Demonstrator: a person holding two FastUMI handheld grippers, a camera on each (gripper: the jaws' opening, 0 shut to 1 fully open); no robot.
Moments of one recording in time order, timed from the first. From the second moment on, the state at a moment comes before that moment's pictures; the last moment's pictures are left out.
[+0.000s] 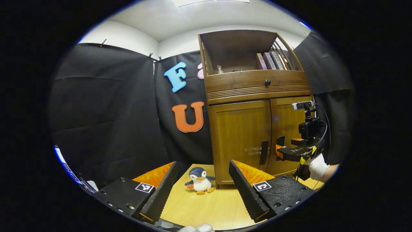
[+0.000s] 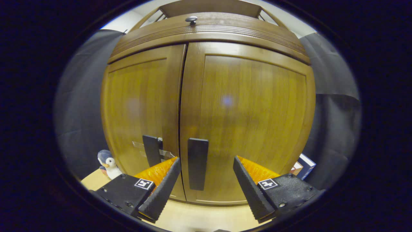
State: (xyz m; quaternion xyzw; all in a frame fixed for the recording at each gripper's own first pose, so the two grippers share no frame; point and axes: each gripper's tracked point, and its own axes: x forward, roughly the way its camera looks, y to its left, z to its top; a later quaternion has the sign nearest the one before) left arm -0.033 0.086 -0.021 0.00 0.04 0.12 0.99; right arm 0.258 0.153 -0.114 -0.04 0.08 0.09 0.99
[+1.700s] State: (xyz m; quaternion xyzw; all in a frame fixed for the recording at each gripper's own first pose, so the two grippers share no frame) left arm -0.045 0.067 -0.029 -0.01 0.04 0.08 1.00; right arm 0.201 0.145 -0.143 -0.01 0.14 0.15 0.98
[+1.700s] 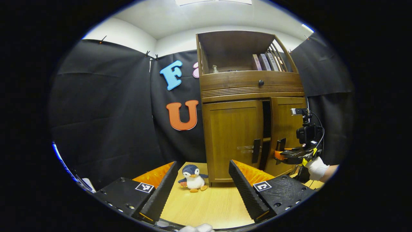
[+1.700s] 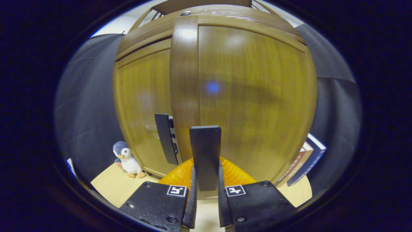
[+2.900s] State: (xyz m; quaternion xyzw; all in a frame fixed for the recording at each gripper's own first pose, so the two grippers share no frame) left arm -0.041 -0.035 -0.021 0.00 0.02 -0.02 1.00; right arm 0.091 0.014 -0.151 0.01 0.15 0.11 0.98
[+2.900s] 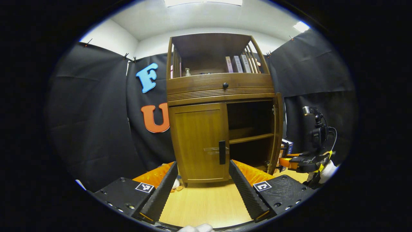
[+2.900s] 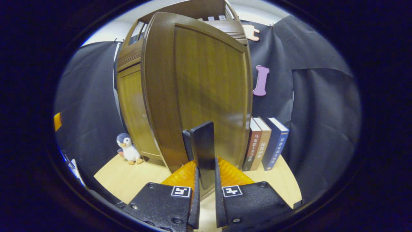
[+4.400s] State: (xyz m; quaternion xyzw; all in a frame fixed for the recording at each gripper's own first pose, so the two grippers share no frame) left arm -0.032 -0.117 -0.019 0.00 0.04 -0.06 1.00; right arm 0.092 -0.140 -0.147 0.03 0.16 0.10 0.98
